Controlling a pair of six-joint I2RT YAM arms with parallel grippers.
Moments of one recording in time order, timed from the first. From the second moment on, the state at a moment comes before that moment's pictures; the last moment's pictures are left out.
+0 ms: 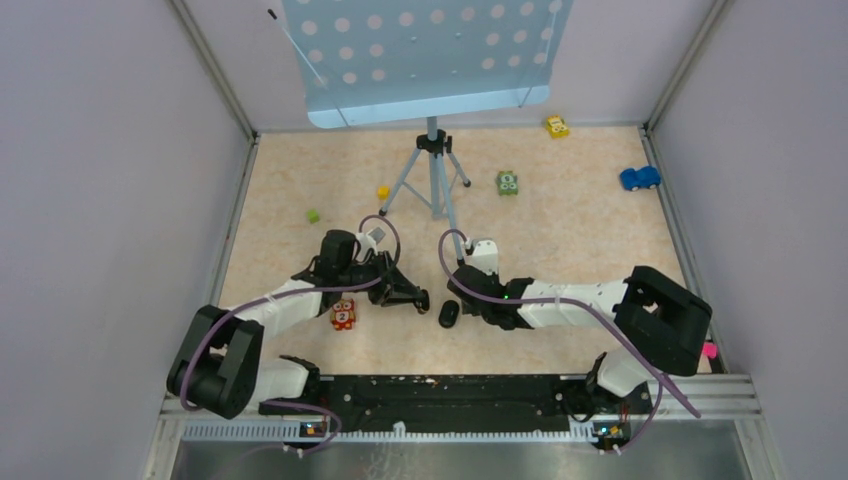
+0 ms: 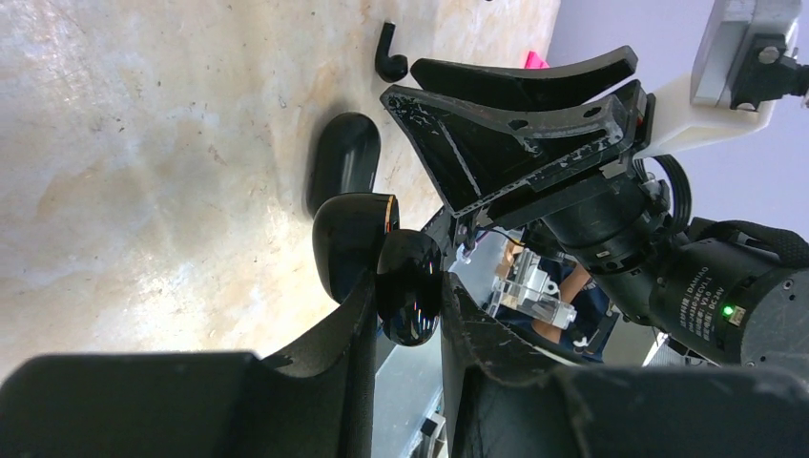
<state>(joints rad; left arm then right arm) -0.37 1.28 0.47 0.10 0.82 -0.94 1.05 1.52 0.73 -0.20 0.53 0.75</state>
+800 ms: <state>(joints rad) -0.37 1.30 0.49 0.10 0.82 -0.94 1.04 1.58 0.73 -0.11 0.56 0.78</state>
